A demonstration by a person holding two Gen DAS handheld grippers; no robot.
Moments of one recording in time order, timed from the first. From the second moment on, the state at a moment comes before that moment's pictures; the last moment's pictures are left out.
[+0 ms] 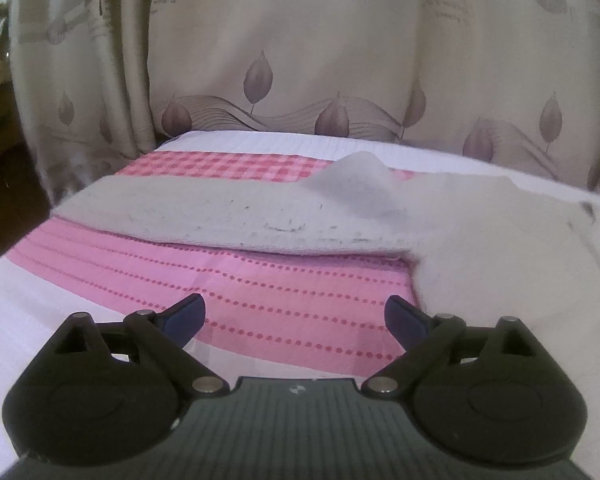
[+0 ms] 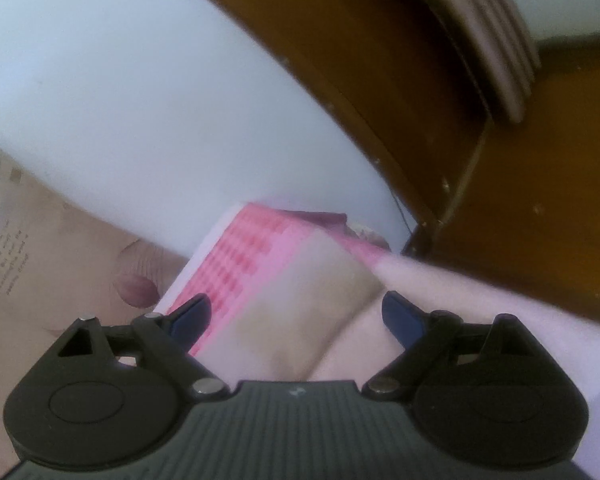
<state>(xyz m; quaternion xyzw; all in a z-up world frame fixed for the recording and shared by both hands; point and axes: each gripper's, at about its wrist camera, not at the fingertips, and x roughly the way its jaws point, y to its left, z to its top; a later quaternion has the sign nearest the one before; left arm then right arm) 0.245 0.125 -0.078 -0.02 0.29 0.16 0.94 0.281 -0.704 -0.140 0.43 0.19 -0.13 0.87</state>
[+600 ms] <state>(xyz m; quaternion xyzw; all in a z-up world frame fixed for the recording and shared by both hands) 0.255 0.106 -0.082 0.06 0.31 0.20 0.93 0.272 -0.703 -0.132 0.34 0.21 -0.19 0.90</state>
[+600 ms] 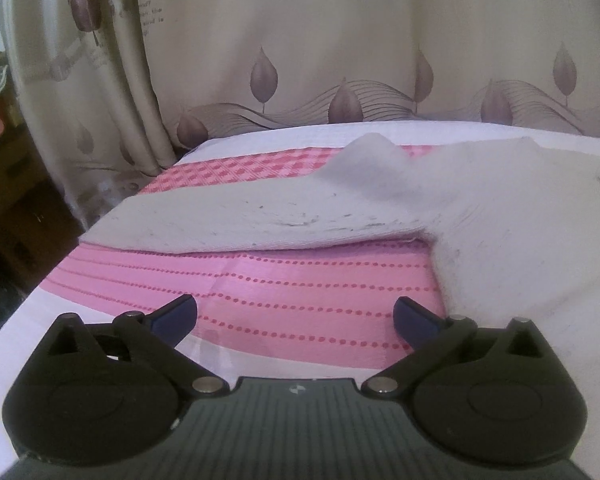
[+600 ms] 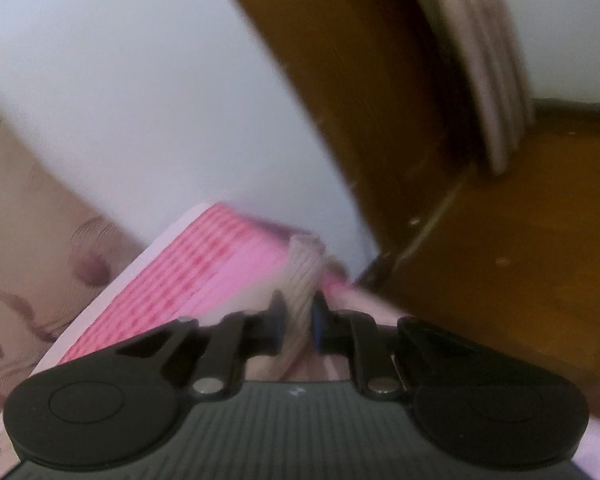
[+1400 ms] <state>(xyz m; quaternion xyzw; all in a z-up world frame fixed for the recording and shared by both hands) 0.248 0.103 -0.080 0.06 0.29 0.20 0.93 0.241 -0.664 -0.029 0.41 0.11 -0.08 0.90</state>
